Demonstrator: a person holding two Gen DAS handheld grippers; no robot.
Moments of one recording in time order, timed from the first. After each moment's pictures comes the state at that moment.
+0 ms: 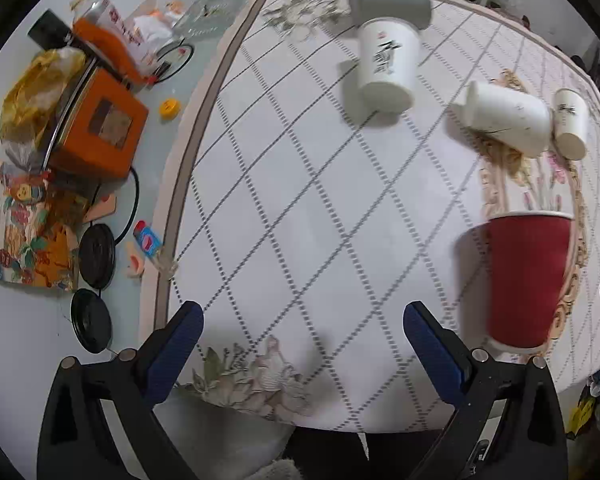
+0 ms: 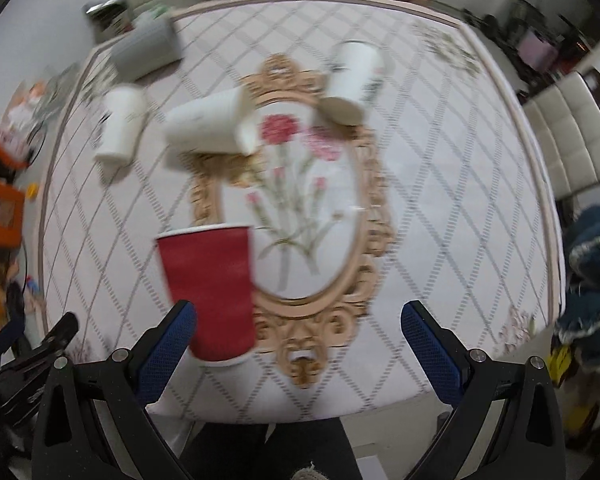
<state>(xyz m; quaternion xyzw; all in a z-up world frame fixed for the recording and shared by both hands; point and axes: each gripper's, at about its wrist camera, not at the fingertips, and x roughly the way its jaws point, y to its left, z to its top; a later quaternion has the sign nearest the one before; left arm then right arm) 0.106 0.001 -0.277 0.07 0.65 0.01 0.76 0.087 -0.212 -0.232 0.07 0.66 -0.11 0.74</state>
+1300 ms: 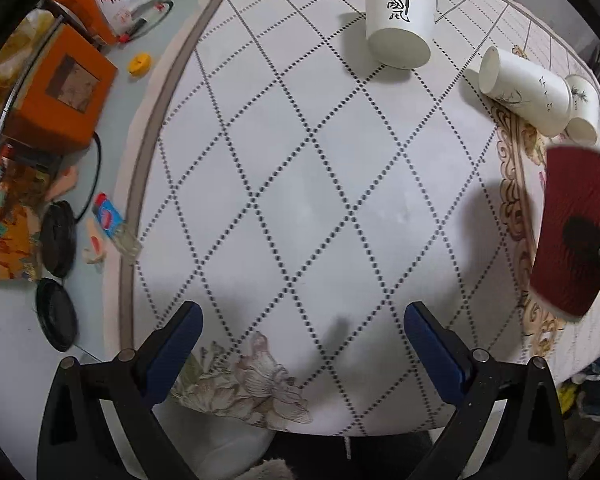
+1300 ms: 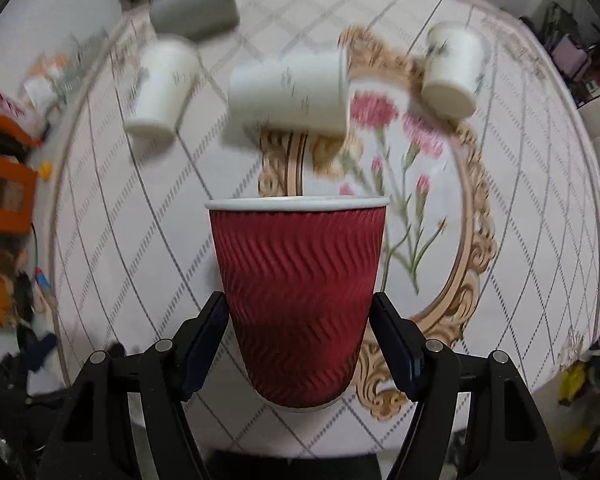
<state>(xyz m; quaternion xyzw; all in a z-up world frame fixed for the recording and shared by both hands) 0.117 0.015 -0.320 0.03 0.69 -0.02 0.73 0.097 -0.178 -0.262 0.09 0.62 -0.08 0.78</state>
